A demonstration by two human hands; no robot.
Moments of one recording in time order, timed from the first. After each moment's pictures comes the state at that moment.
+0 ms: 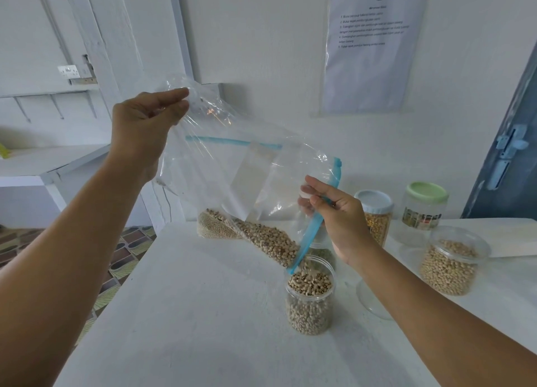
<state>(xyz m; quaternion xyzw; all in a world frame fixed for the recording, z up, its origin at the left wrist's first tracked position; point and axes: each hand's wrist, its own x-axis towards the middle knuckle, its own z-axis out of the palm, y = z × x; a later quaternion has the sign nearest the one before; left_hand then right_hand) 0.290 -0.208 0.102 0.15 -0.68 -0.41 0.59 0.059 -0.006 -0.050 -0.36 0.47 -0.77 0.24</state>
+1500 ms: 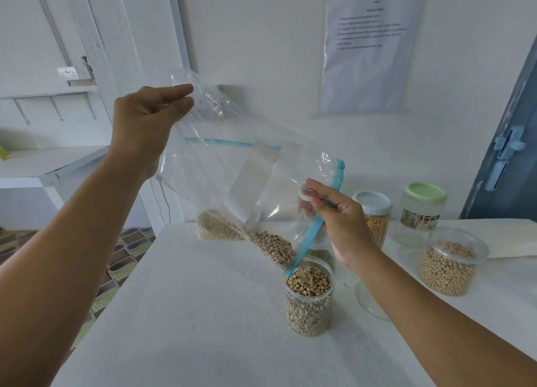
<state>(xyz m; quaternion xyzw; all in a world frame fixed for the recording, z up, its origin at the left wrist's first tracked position) 0.288 -0.194 0.114 0.16 -0.70 -0.38 0.59 0.055 -0.003 -0.055 -0.35 0.45 -0.78 0.25</state>
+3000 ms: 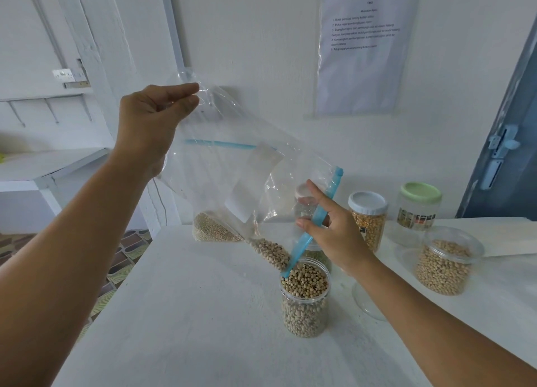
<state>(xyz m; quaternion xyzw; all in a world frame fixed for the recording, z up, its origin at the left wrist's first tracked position) 0.272 -0.187 0.116 0.16 -0.70 -0.38 0.58 0.049 0.008 -0.069 -0.48 0.61 -0.62 0.14</state>
